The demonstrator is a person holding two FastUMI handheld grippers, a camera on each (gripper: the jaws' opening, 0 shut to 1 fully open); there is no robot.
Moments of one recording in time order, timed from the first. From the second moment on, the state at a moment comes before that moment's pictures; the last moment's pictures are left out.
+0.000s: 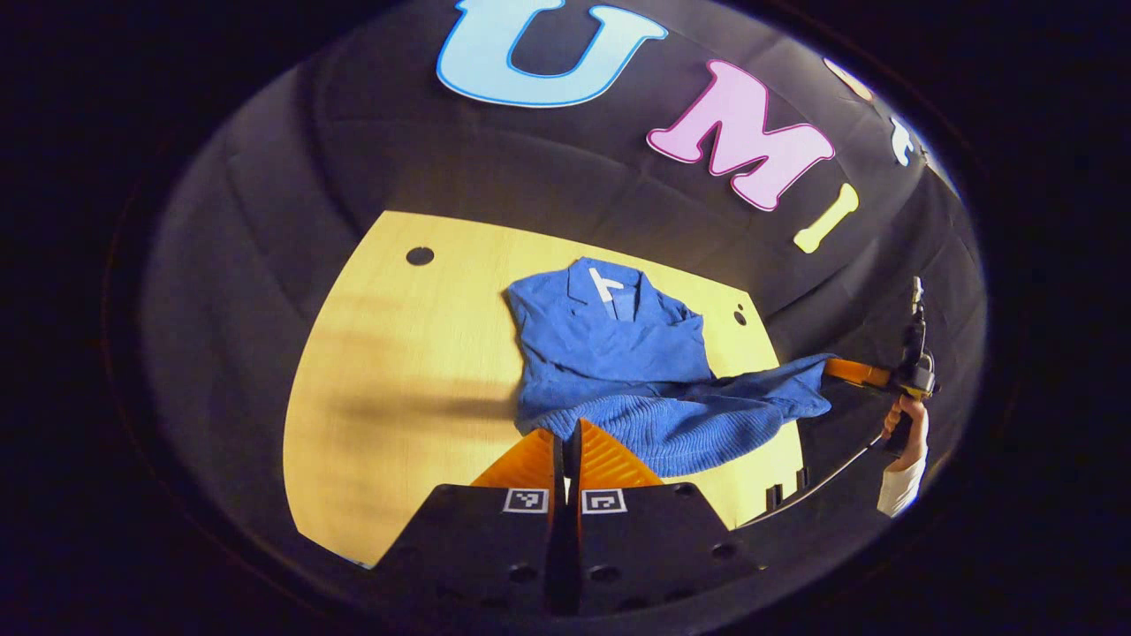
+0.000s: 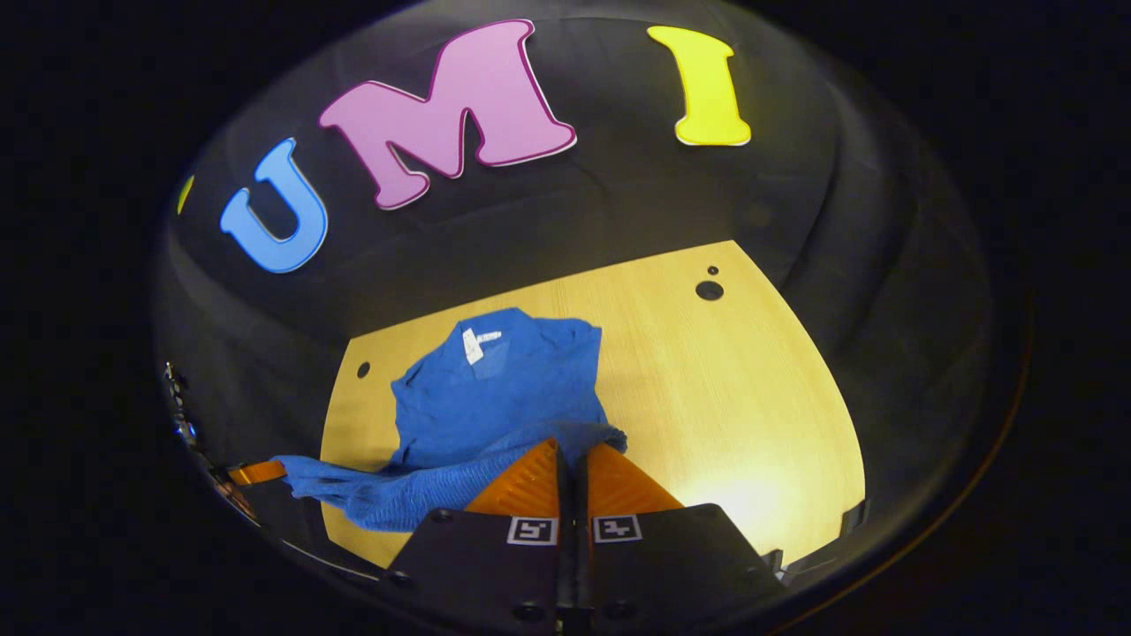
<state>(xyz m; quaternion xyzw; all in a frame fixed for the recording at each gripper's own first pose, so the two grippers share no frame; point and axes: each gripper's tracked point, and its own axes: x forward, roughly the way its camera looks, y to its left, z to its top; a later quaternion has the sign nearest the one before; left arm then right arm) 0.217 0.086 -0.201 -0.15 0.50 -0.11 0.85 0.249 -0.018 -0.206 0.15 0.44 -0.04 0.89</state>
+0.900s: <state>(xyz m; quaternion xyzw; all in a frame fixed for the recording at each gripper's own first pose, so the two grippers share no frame) 0.449 0.087 -0.407 -0.13 0.55 0.03 0.82 0.505 -0.015 -0.451 0.39 0.50 -0.09 0.77</state>
